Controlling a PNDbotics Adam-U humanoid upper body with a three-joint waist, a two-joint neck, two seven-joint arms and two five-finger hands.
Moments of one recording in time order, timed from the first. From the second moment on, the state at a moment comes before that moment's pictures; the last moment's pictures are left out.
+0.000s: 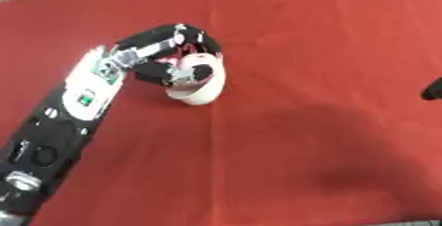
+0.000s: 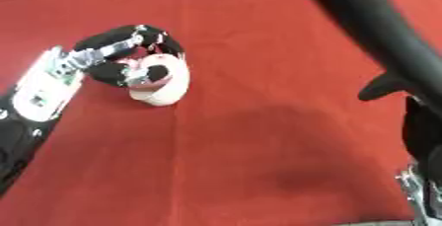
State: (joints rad) left arm -0.74 0.48 -0.21 -1.34 -0.35 -0.46 -0.49; right arm -0.23 -0.42 0.17 -1.99 0.14 -0.91 -0.07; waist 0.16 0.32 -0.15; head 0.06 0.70
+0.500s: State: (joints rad) left arm -0.78 0.49 -0.17 -1.40 -0.44 -0.47 -0.39; right arm -0.23 -0.42 0.17 -1.99 0.14 -0.91 -0.08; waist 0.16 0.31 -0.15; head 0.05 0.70
